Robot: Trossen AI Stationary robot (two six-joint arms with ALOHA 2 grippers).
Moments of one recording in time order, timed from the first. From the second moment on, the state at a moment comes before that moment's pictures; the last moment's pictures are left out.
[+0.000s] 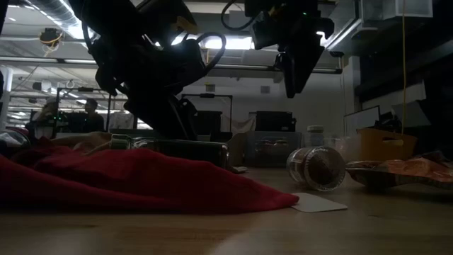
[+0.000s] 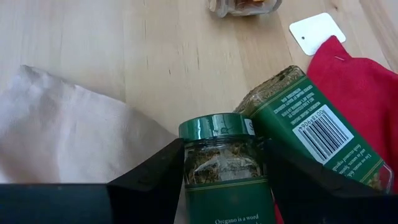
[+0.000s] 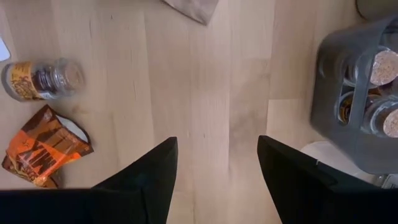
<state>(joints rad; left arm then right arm) -0.12 1.69 0.83 -0.01 0.10 -0.05 -0.08 1.80 1.63 -1.26 0.01 -0.07</state>
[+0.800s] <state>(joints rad) -0.13 1.64 0.90 -0.22 0.10 -0.15 -0.08 1.80 1.63 -1.26 0.01 -0.07</state>
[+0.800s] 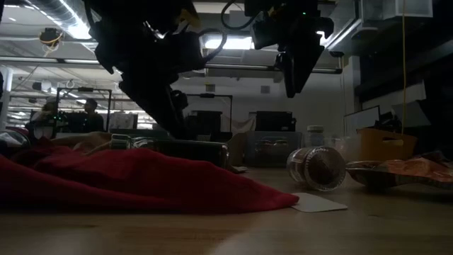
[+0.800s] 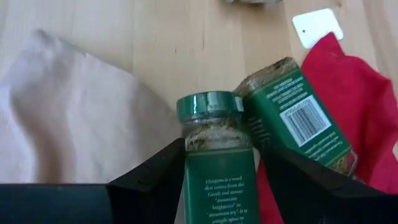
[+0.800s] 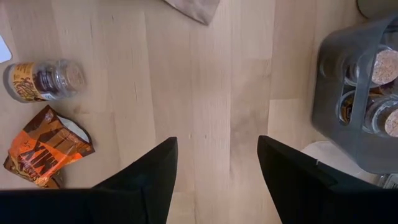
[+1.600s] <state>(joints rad) -0.13 1.67 0.90 -0.32 0.12 -0.20 -0.08 1.80 1.63 -1.26 0.01 -0.06</state>
